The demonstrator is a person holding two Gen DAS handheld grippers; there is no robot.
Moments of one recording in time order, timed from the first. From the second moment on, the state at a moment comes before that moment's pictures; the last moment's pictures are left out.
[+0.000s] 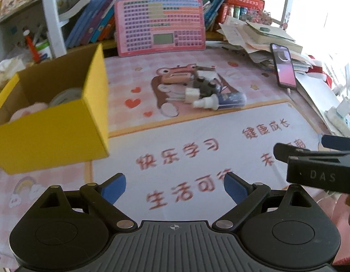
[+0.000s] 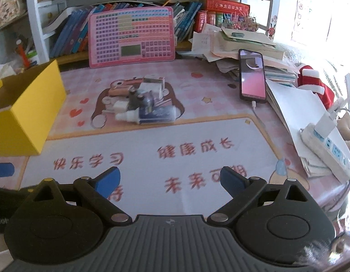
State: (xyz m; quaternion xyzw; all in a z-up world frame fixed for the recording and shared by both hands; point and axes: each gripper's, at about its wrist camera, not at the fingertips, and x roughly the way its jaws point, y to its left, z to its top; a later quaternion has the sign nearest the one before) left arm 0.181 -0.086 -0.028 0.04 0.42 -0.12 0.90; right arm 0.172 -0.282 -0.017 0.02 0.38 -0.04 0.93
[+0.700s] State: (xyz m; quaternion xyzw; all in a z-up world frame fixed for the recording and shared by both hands) left arm 0.220 -0.127 -0.028 0.04 0.43 -0.07 0.90; right arm 0.242 -0.330 -0.031 0.05 0.40 0.03 0.91
